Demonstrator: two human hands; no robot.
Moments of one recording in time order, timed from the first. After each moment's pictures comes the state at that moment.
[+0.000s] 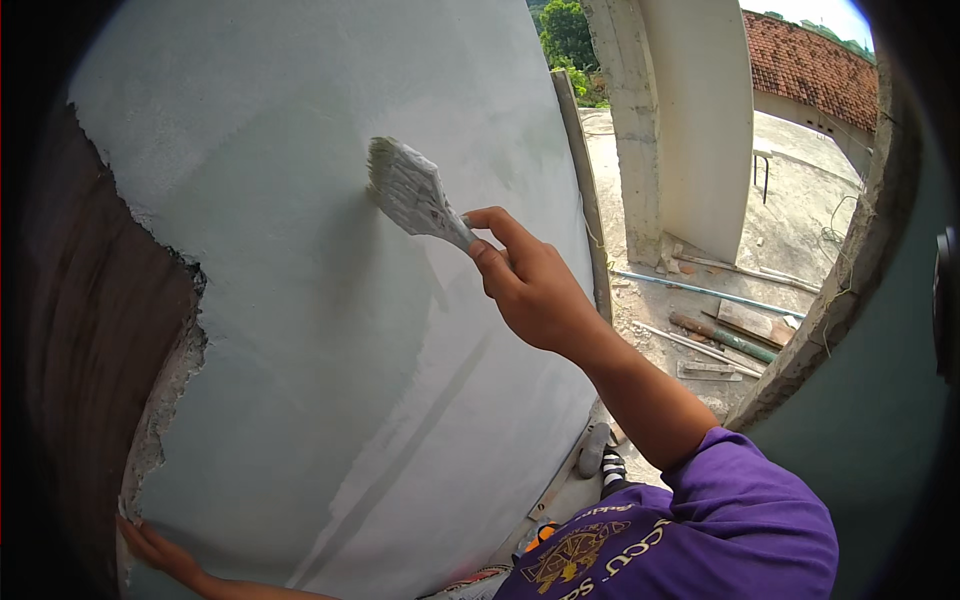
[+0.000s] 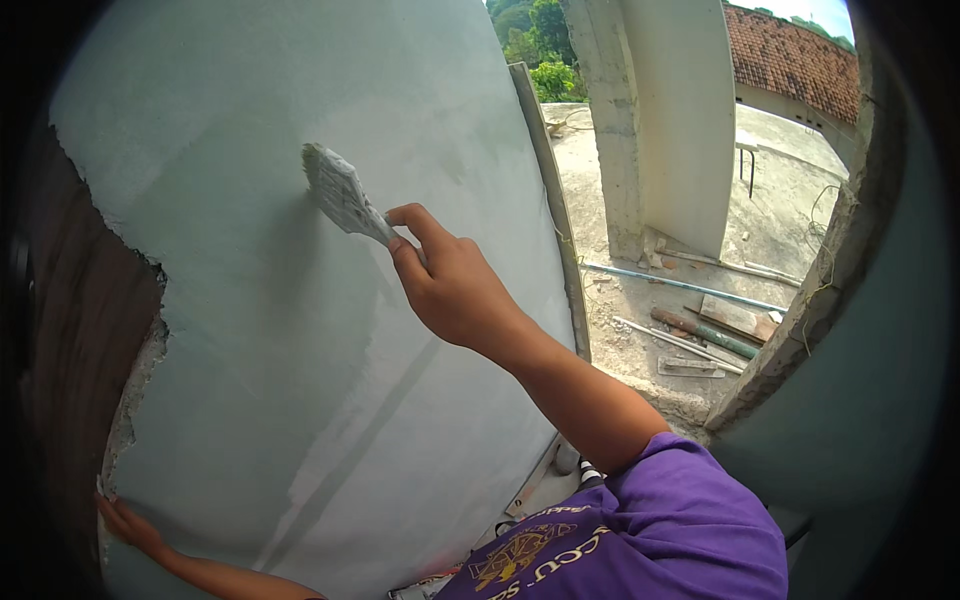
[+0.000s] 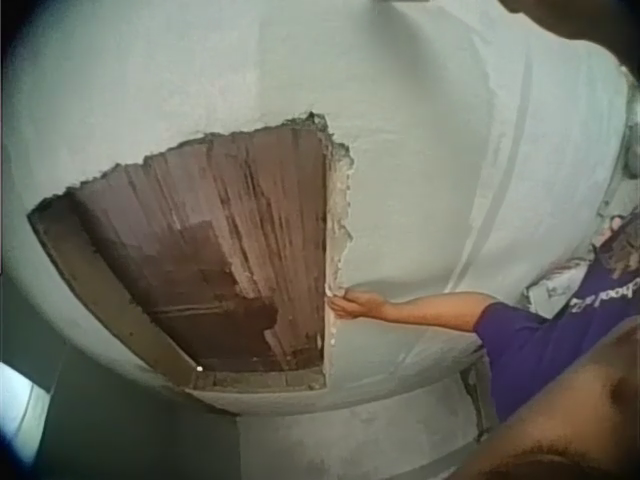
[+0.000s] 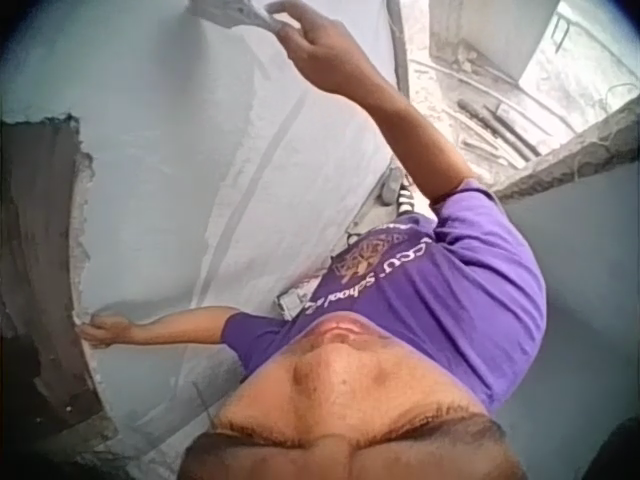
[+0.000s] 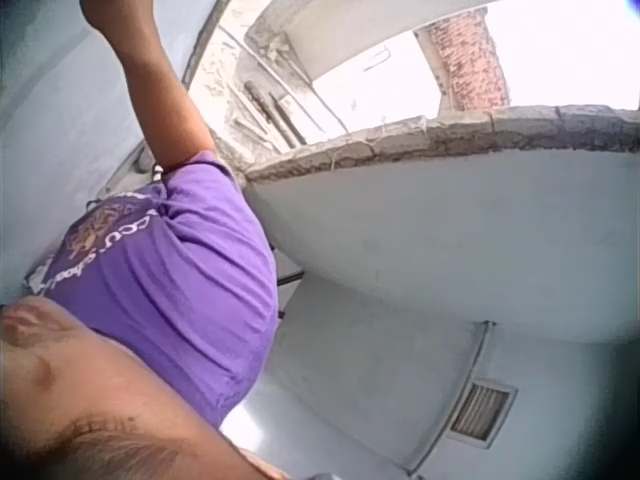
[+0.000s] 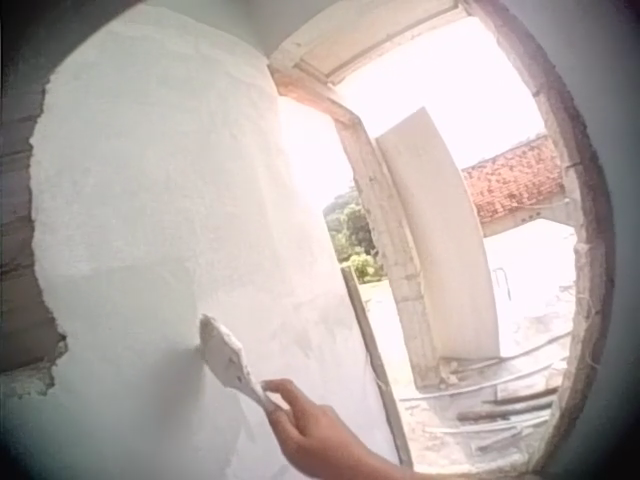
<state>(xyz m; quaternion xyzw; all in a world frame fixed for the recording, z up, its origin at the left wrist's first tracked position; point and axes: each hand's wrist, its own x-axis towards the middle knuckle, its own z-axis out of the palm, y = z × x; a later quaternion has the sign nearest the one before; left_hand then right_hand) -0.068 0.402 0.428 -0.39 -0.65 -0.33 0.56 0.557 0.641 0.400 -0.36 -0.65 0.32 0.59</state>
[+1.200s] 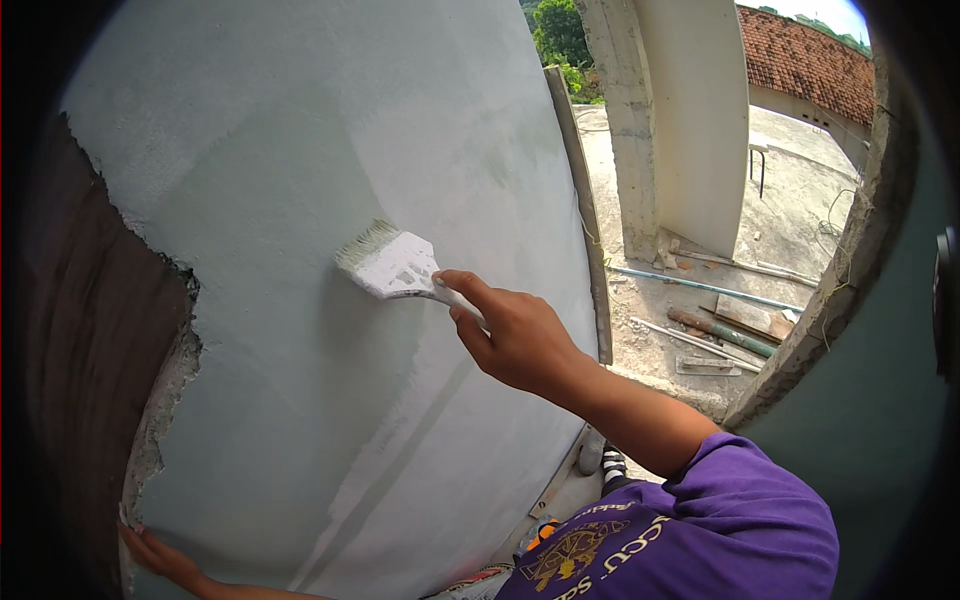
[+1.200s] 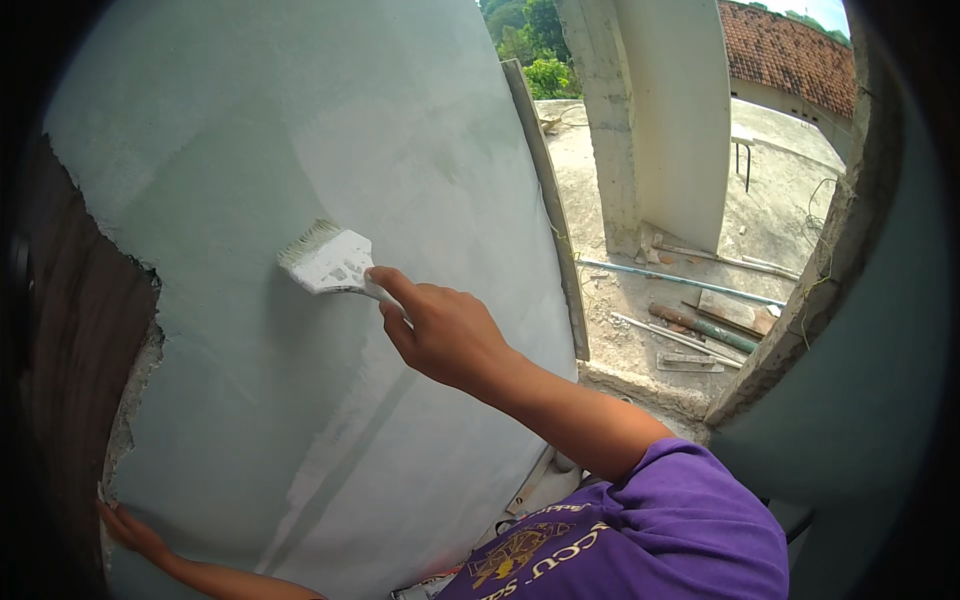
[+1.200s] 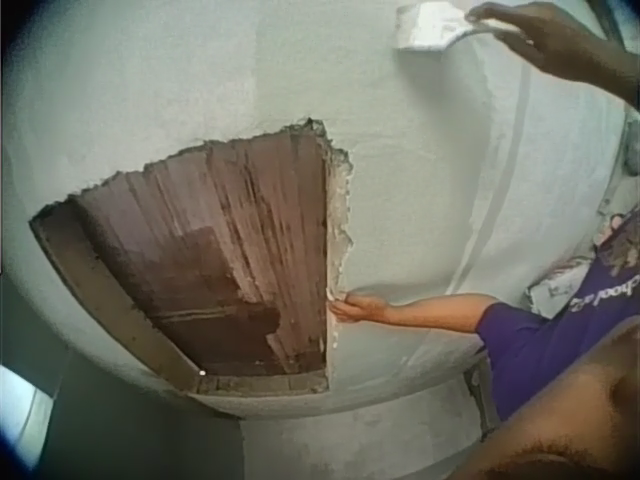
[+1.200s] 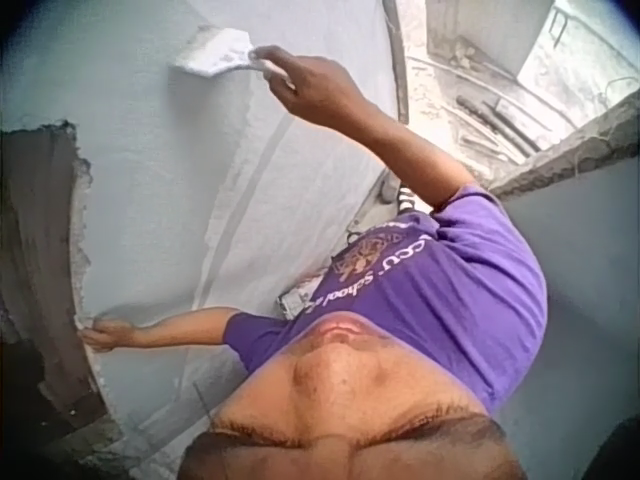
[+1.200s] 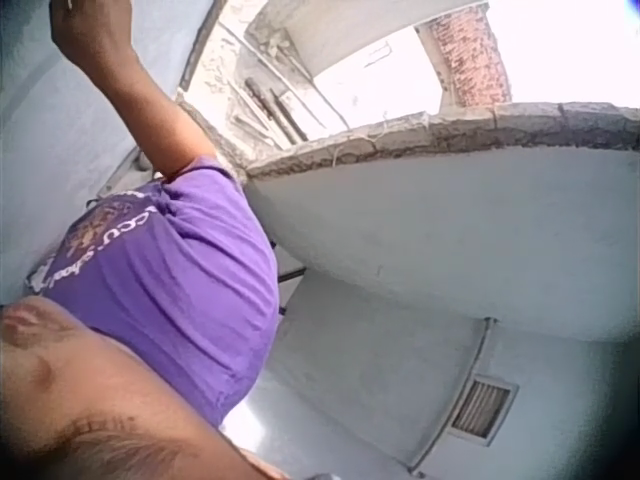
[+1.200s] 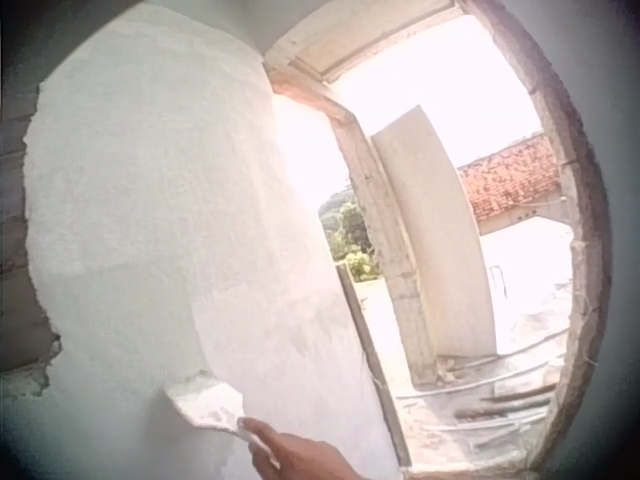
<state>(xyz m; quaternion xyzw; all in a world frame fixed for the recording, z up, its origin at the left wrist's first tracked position) -0.070 0.402 0.428 -0.39 -0.65 -0.33 0.56 0.533 0.632 0.366 -0.43 -0.73 0.11 0.51</state>
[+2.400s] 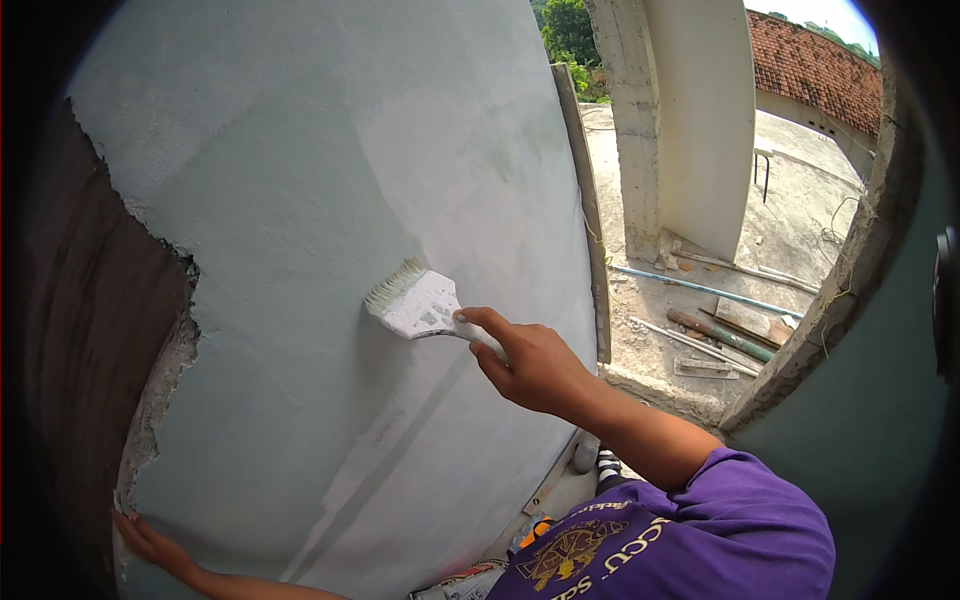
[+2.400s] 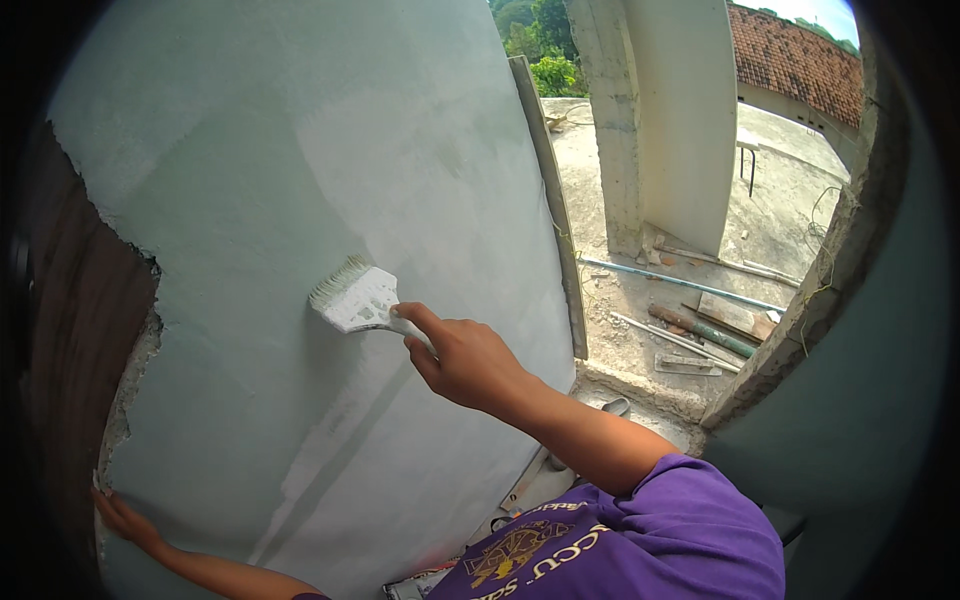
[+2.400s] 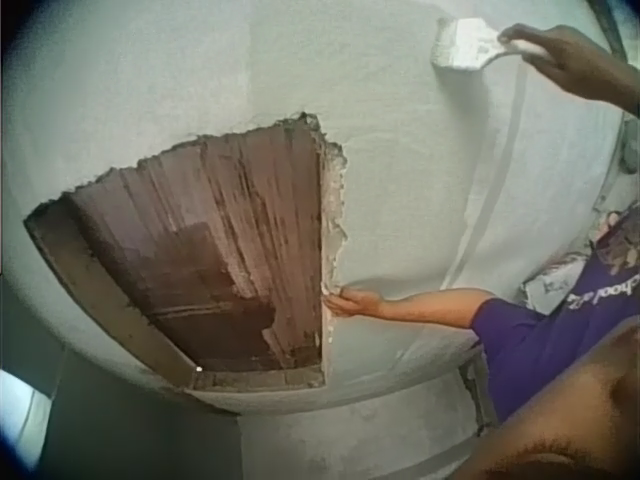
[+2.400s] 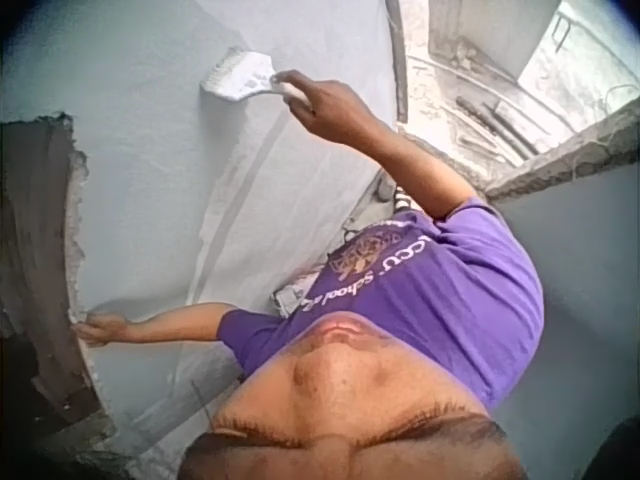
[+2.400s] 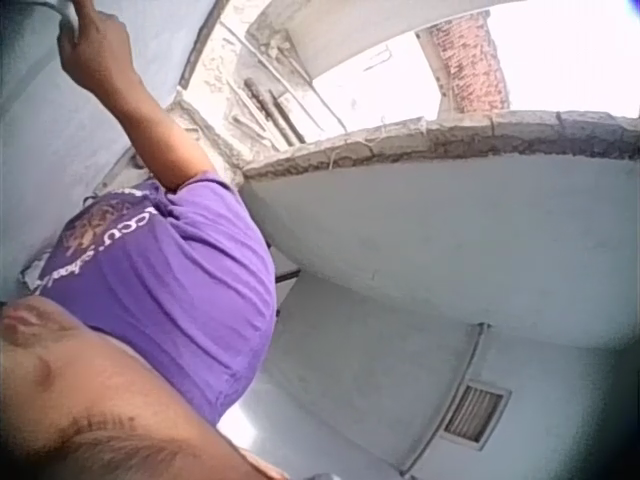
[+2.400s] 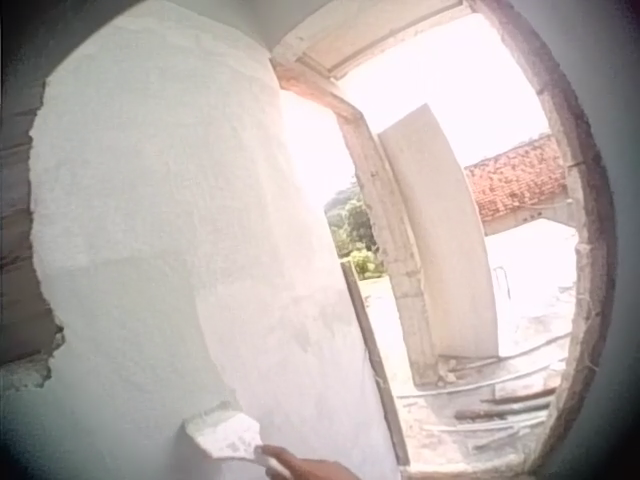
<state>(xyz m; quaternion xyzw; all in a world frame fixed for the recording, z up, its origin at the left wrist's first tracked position) -0.068 0.400 0.427 -0.38 -0.65 -0.32 0.57 0.540 0.619 0.330 -0.41 -0.75 0.18 0.48</state>
